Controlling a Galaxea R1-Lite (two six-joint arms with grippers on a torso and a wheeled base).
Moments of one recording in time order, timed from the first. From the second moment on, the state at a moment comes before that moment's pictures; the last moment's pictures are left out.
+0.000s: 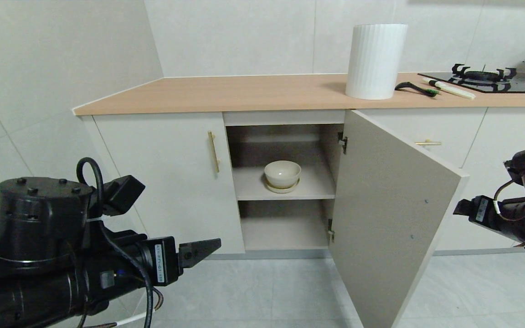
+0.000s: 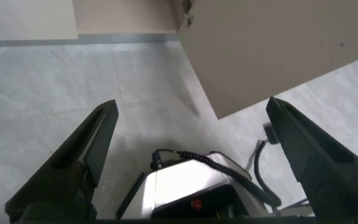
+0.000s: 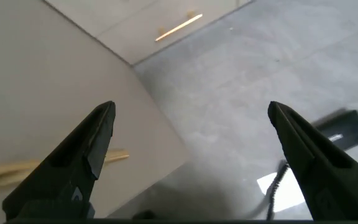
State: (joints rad) left arm -0.53 1.36 -0.60 -0.23 0.02 -0.48; right arm 0.02 1.62 -0.81 -0.11 -0.19 0.45
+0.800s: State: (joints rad) left arm -0.53 1.35 -0.60 -0.23 0.02 -0.48; right arm 0.35 1.74 -0.84 -0.24 -0.20 0.52
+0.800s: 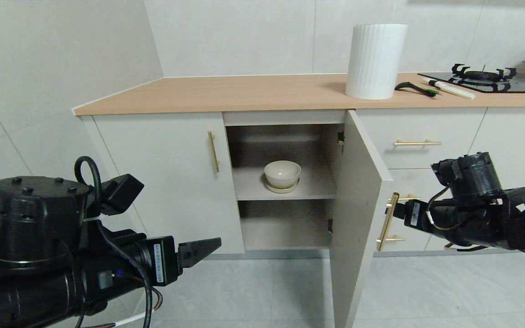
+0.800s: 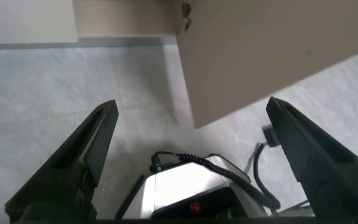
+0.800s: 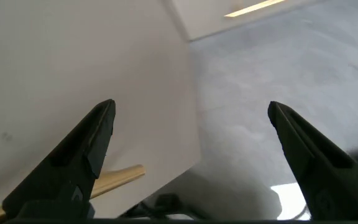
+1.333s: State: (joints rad) left arm -0.53 1.36 -0.61 -0.23 0.02 -0.47; right arm 0.56 1.96 -1.13 -0.21 -0.19 0.49
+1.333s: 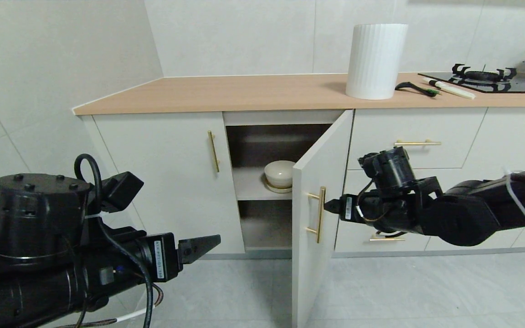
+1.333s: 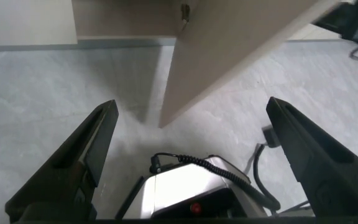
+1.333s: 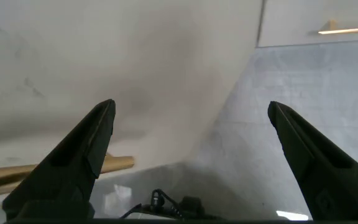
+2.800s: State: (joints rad) left arm -0.52 1.39 -0.62 -0.23 0.04 -0.47; right arm 0.56 2.19 -1.34 -0.22 -0.16 0.62
